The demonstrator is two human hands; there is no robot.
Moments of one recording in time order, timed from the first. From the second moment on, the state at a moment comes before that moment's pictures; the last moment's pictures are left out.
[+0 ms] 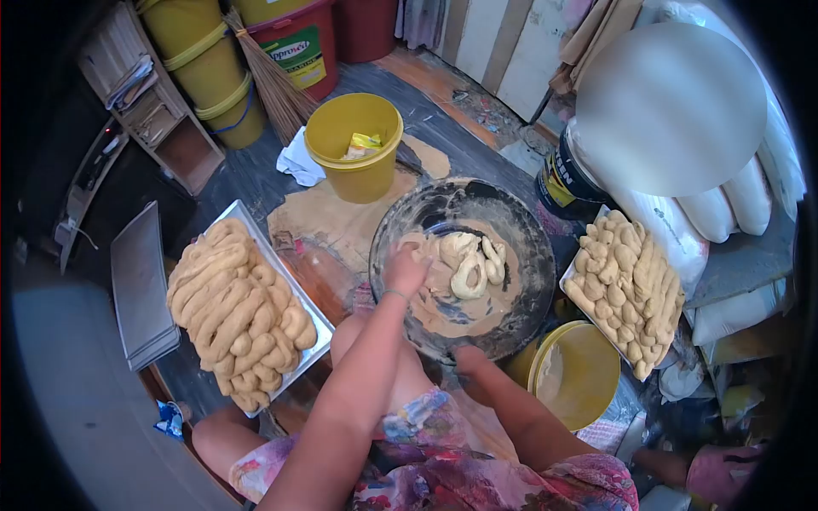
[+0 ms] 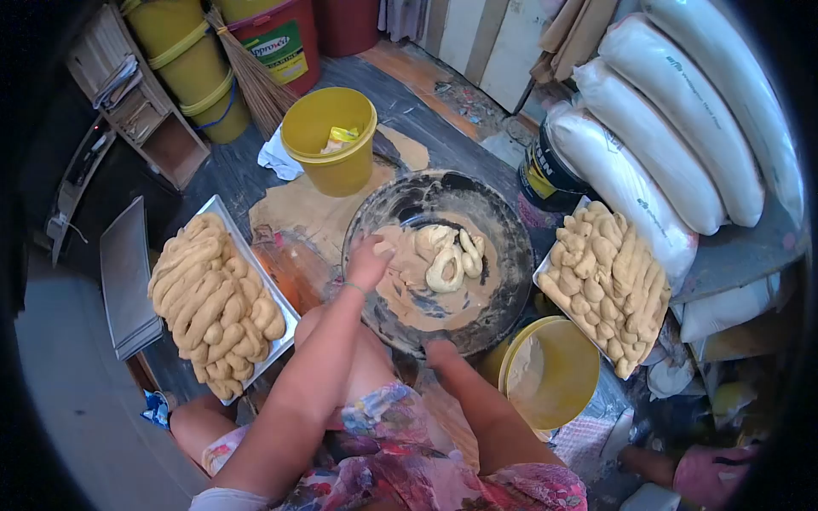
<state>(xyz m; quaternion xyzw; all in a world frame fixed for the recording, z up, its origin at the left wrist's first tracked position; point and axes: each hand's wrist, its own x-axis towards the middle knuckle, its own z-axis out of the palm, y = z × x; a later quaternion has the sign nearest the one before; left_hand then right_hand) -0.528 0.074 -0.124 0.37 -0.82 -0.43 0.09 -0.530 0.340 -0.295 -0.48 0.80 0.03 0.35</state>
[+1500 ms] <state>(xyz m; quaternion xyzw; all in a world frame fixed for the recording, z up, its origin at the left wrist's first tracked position) -0.559 0.058 -0.111 0.36 -0.84 -0.38 0.15 -0.722 0.281 -0.400 -0.09 0.99 -0.14 0.03</state>
